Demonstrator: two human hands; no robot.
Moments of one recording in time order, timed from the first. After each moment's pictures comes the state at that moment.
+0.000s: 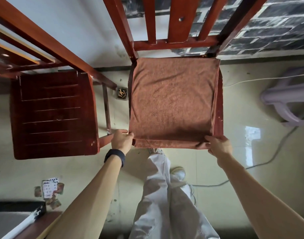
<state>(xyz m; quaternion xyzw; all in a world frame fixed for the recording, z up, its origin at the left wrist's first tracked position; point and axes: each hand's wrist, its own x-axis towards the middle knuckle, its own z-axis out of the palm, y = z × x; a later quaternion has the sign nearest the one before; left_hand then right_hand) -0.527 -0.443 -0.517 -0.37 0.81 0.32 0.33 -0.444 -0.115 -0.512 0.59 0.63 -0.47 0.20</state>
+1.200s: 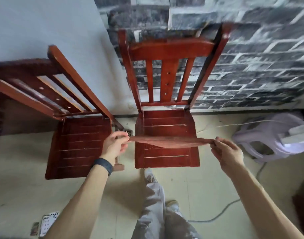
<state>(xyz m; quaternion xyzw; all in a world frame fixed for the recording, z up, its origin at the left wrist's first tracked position) -0.561 -0.441 -0.235 -0.31 0.71 0.59 0.24 -0.469 -0.082 -0.246 0.53 0.48 -0.70 -0.02</state>
